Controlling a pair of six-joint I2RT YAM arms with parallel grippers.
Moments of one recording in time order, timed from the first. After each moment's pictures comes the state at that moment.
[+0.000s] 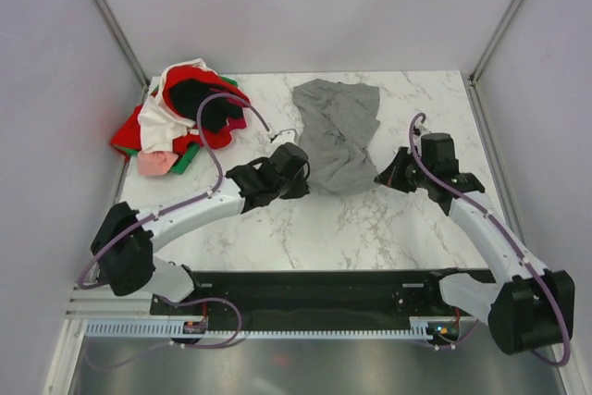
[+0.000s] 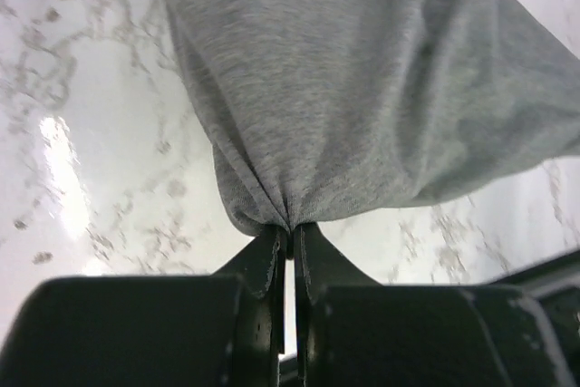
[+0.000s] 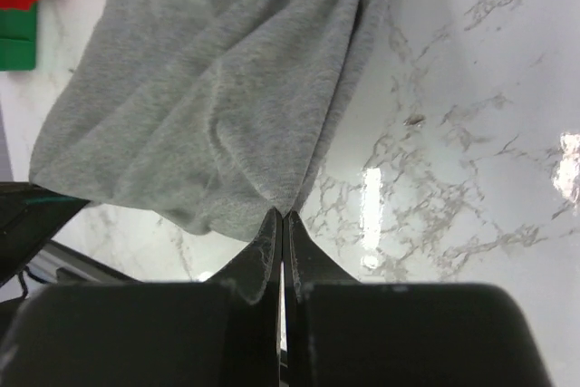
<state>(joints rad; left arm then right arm) -0.85 1.48 1.06 -0.40 -0.26 -0.82 0.18 1.15 0.79 -0.40 -0.31 0.54</state>
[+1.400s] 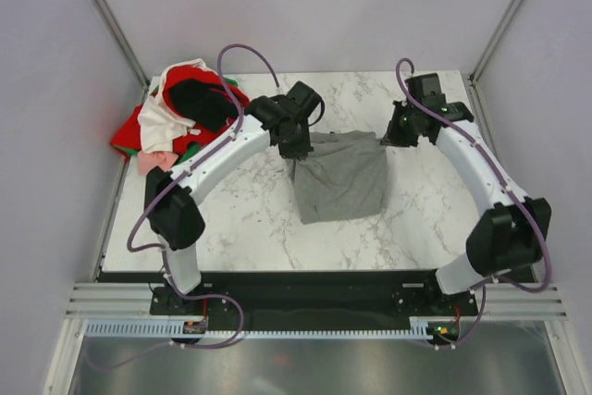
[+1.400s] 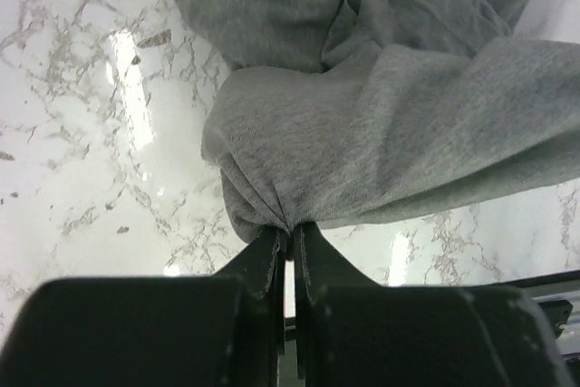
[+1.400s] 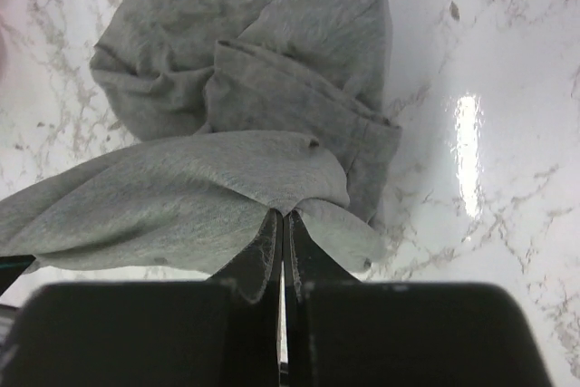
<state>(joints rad) -0.75 1.81 1.78 -1.05 -0.19 -0.75 0.19 1.48 1.38 -0.80 -0.12 0.49</state>
